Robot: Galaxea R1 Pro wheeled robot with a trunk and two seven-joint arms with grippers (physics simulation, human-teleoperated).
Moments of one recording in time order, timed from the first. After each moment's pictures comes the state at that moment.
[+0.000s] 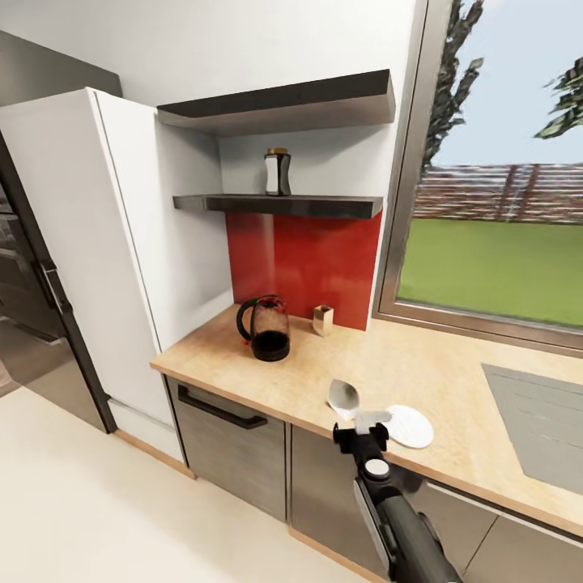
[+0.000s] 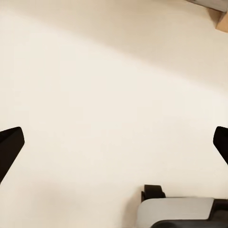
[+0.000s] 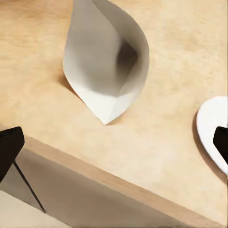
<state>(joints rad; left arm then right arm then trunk) -0.28 0.13 0.01 -0.12 -0.02 -0.21 -0.01 -0.39 0.17 0.09 -1.05 0.18 0.28 -0.21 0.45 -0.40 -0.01</state>
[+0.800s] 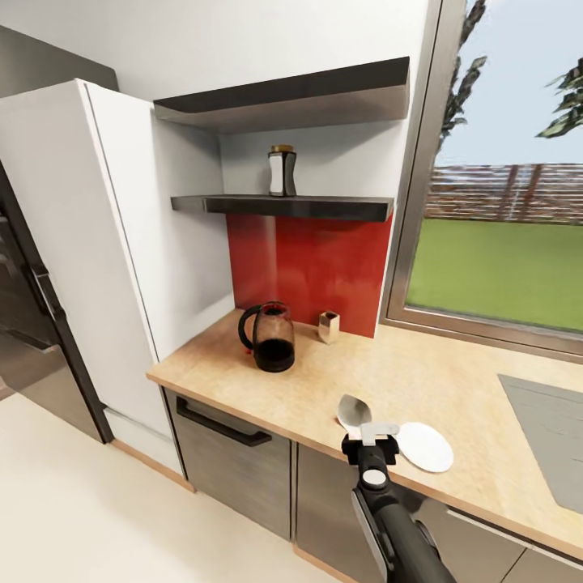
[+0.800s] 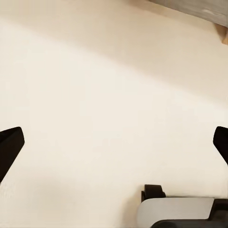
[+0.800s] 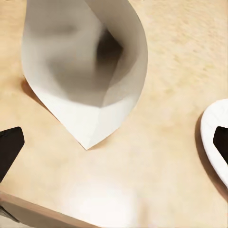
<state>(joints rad) -0.28 0.13 0.01 -0.12 -0.02 -0.21 -0.01 -0.39 0.17 0.09 -0.96 0.18 0.26 -0.37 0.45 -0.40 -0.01</state>
